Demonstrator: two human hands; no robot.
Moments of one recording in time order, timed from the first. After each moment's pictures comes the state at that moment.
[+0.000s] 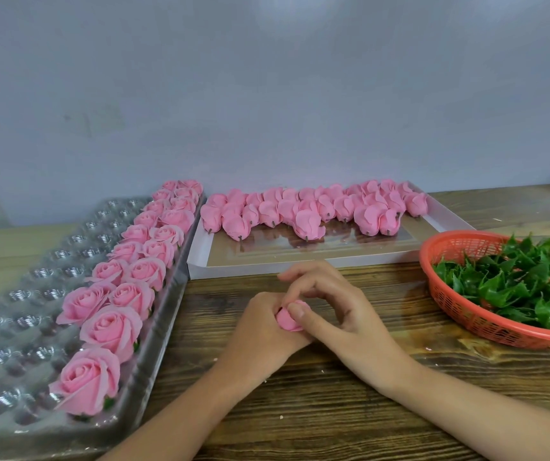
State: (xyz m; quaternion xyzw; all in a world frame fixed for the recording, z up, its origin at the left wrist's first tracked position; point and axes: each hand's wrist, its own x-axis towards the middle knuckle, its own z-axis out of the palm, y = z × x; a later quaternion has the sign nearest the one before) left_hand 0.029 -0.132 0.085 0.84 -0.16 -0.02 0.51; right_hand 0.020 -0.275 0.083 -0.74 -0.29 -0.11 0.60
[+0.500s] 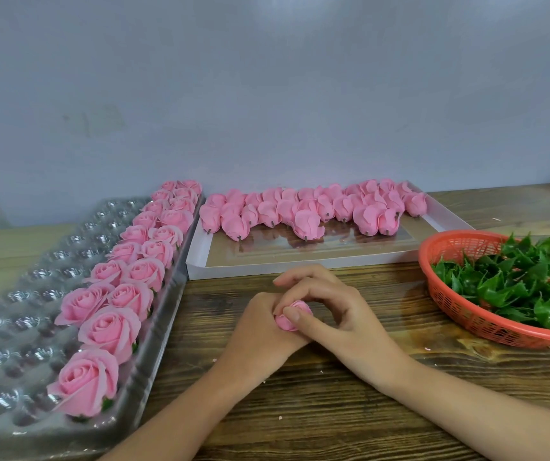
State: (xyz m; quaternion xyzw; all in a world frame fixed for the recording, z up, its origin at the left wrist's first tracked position) left_hand 0.031 -0.133 0.085 0.87 -0.15 -0.02 0.47; right_hand 0.021 -0.274 0.085 -0.74 -0.29 -0.07 0.60
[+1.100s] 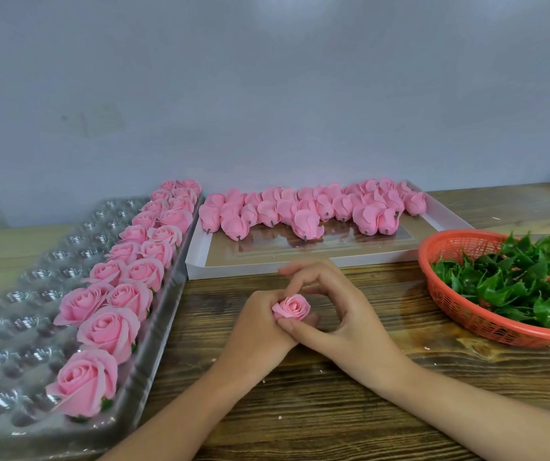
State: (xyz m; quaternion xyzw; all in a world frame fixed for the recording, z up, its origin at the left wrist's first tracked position) left_hand 0.035 -0.134 0.083 0.85 -0.17 0.01 0.49; right_hand 0.020 -0.275 0.082 -0.76 -0.30 -0.14 0.56
